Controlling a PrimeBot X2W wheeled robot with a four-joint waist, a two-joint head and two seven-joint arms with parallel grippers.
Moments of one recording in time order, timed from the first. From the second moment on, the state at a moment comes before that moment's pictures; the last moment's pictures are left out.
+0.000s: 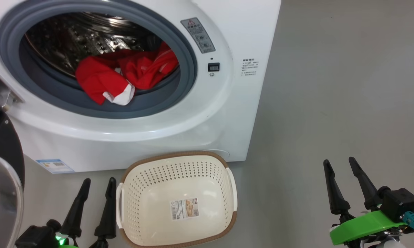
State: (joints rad) left arm -0.02 0.11 -0.04 0.11 -0.46 -0.13 -0.26; right arm -0.02 -0.06 -0.02 0.22 0.31 0.12 -0.25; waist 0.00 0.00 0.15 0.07
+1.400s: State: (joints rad) left arm -0.28 0.10 0.02 0.37 -0.29 -0.13 -0.26; right arm -0.08 -0.06 -0.01 0.21 0.31 0.12 -0.25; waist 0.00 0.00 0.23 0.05
